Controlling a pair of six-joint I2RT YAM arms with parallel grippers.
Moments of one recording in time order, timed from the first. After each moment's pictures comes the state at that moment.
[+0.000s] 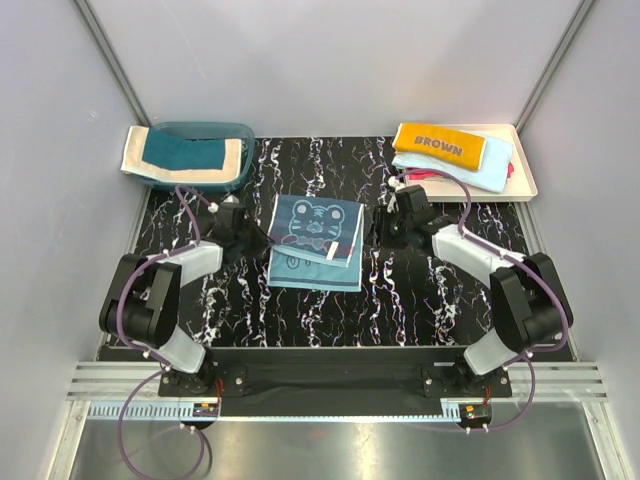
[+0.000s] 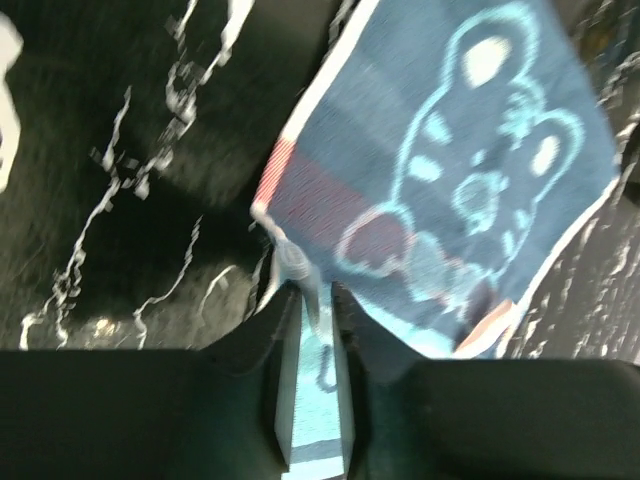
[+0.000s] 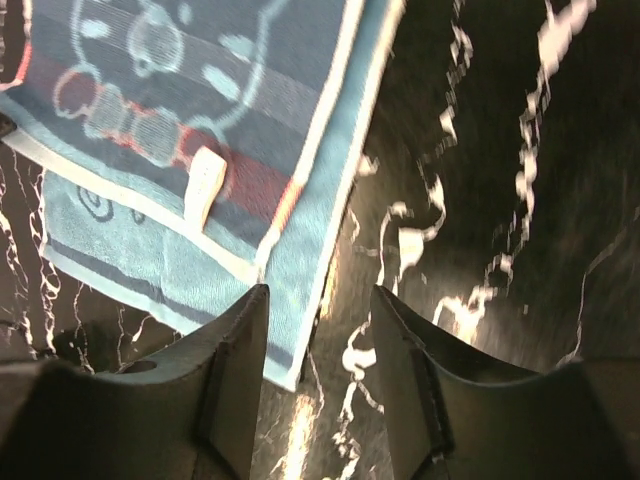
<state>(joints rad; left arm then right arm) -0.24 1.56 0.74 0.04 0.11 -0.85 0.41 1.57 0.96 -0.19 -0.20 0.40</state>
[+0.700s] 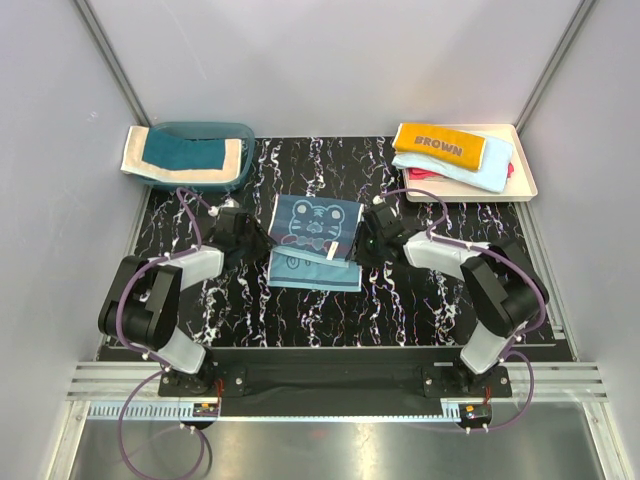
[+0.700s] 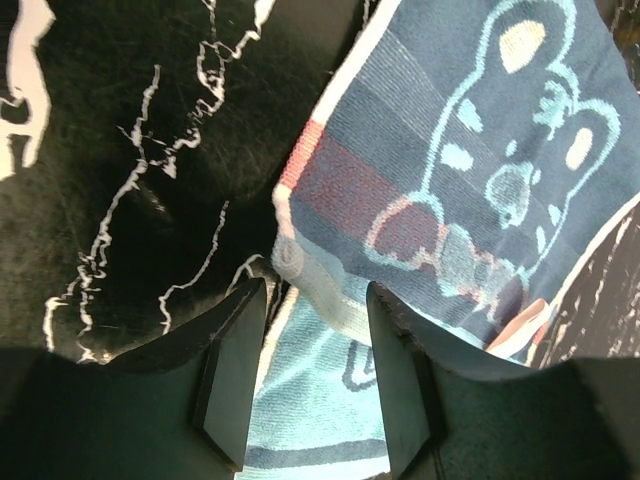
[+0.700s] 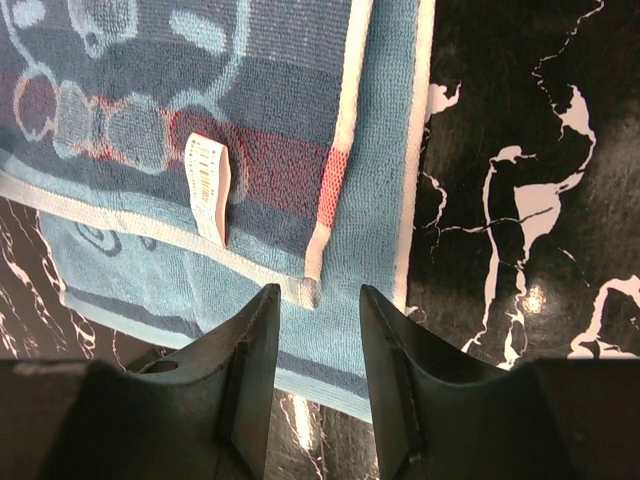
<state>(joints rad) -0.26 1.55 0.68 0.08 0.06 -0.84 0.59 1.70 0.95 -0.15 -0.05 0.78</state>
